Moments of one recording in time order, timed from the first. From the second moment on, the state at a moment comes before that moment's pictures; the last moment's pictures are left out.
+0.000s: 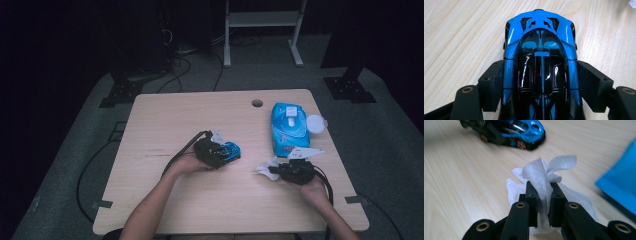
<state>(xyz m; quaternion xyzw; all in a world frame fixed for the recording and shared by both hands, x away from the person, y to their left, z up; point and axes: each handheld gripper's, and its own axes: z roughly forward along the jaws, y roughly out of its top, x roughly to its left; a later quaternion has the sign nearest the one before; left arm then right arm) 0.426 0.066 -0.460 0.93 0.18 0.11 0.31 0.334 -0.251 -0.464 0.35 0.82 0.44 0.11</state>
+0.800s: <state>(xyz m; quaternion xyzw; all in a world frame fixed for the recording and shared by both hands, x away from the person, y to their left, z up) 0.432 0.075 -0.462 0.91 0.20 0.09 0.34 0.316 -0.324 -0.469 0.40 0.78 0.47 0.12</state>
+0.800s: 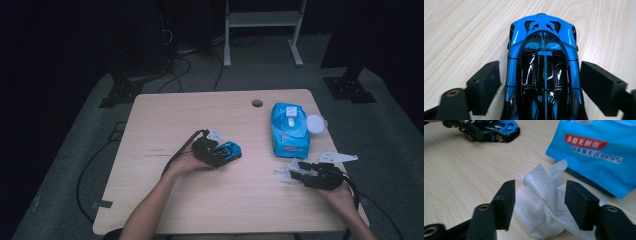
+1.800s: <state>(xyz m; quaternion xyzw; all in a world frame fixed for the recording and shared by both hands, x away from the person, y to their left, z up) 0.395 0.124 -0.443 0.89 0.23 0.10 0.39 0.304 -0.338 -0.460 0.40 0.75 0.51 0.13</state>
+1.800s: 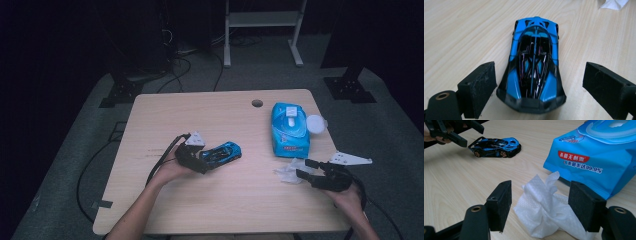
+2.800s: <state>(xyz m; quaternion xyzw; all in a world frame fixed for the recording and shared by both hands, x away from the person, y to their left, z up) 0.362 0.164 -0.448 0.88 0.25 0.11 0.40 0.301 -0.340 -0.460 0.40 0.75 0.51 0.13</state>
